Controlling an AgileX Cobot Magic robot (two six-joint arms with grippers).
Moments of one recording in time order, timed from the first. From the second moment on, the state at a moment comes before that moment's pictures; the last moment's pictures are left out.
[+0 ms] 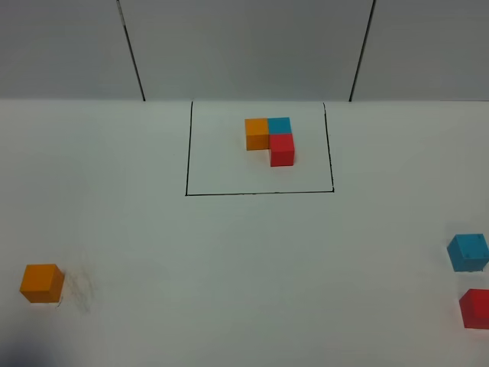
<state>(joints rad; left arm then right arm) 0.03 0.65 -0.80 0.09 1.13 -0.15 0.17 -0.01 -0.51 -0.19 1.08 0.17</state>
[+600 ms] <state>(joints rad) 0.03 1.19 -0.87 0.00 0.83 -0.12 0.17 -0.01 -0.51 -0.19 1.08 0.17</state>
